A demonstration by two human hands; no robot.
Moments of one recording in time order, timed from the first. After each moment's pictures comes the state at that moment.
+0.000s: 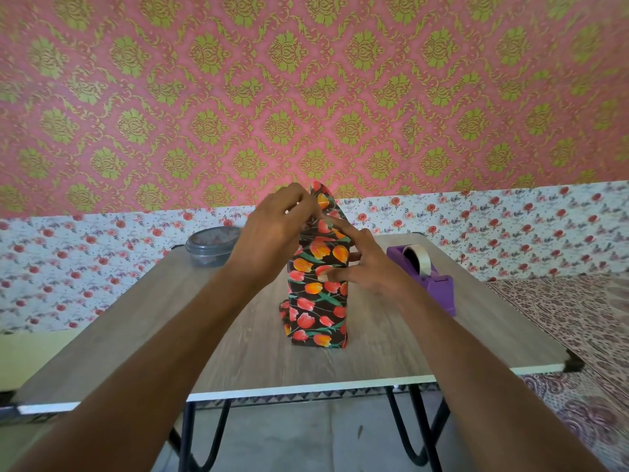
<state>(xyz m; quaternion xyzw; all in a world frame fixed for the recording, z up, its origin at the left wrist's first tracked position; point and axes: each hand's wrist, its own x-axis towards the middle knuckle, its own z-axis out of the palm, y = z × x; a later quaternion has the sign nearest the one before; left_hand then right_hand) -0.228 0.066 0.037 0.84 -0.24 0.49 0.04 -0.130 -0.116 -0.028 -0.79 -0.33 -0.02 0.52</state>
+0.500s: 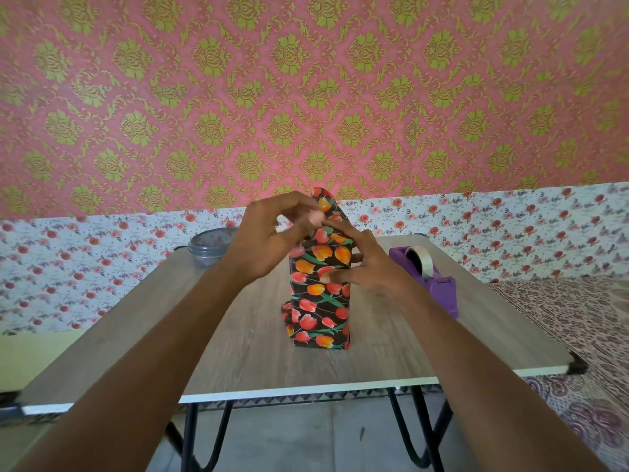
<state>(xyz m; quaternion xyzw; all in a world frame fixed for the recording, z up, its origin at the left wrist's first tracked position) -0.239 0.076 0.045 0.84 -0.24 0.34 0.35 -0.122 -0.112 -0.029 -0.78 -0.36 -0.03 0.50</state>
